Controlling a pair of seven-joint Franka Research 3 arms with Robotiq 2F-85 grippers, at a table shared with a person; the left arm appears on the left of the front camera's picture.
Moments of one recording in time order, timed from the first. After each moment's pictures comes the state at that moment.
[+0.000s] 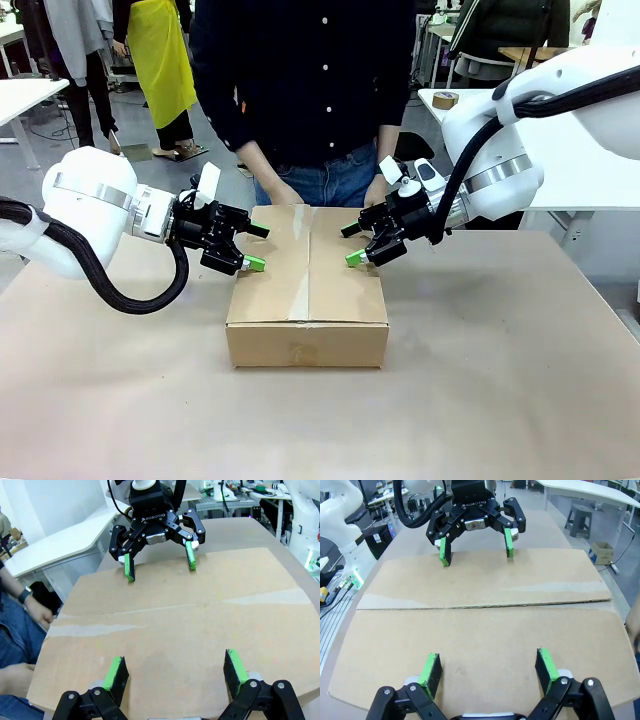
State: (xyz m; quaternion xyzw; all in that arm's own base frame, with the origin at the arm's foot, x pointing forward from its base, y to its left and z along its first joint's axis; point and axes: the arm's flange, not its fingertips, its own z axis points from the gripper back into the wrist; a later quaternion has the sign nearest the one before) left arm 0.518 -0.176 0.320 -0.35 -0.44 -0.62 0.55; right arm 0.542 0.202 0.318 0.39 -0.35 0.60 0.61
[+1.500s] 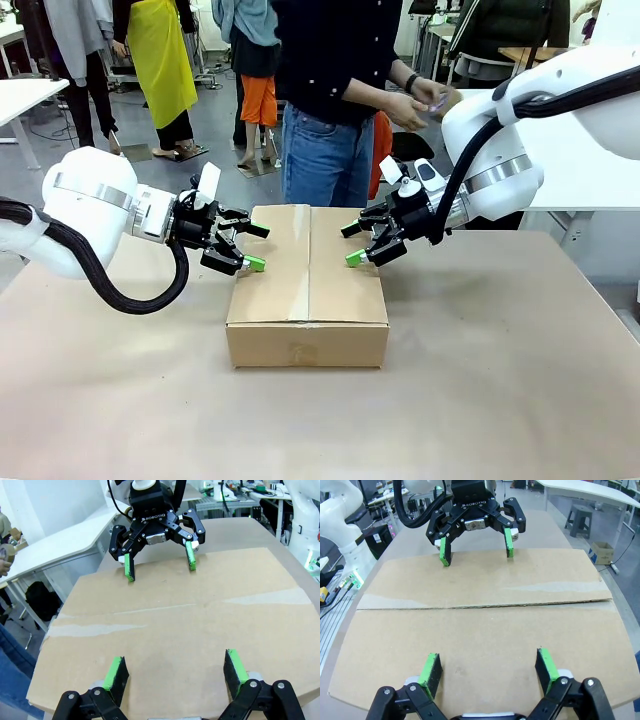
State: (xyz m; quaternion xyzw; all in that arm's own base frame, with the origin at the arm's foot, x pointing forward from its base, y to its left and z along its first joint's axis) left arm 0.518 -0.176 0.320 -0.35 -0.44 -0.62 0.55; right arm 0.542 0.202 0.318 0.39 -0.35 0.60 0.61
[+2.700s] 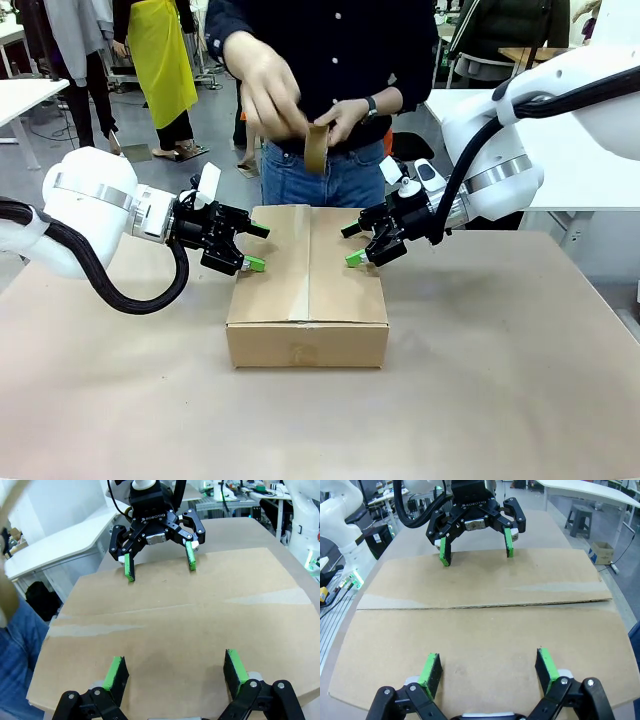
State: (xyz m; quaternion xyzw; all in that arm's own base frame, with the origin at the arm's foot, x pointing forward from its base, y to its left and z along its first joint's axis) left arm 0.518 -0.176 0.320 -0.35 -0.44 -0.62 0.55; right arm 0.542 0.202 0.318 0.39 -0.35 0.60 0.61
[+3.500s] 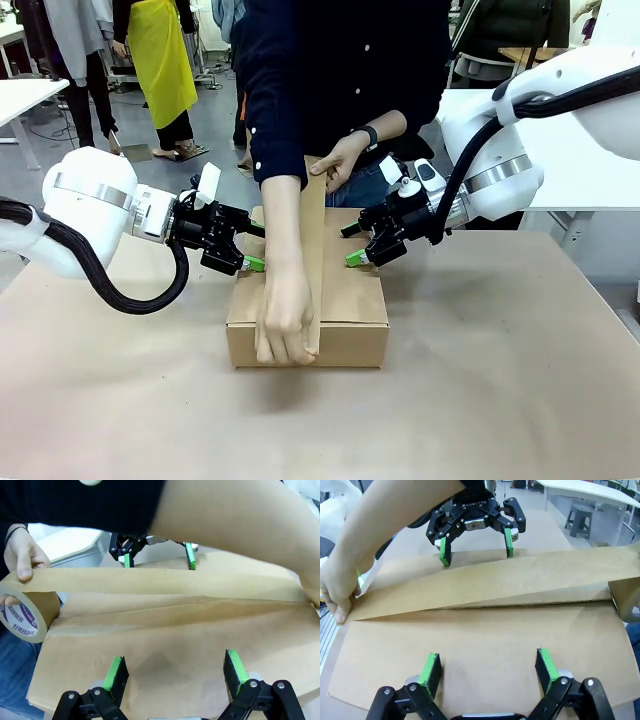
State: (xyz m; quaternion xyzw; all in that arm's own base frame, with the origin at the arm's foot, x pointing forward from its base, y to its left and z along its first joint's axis) left arm 0.518 -0.176 0.320 -0.35 -0.44 -0.62 0.55; right arm 0.542 0.202 0.318 0.39 -0.35 0.60 0.61
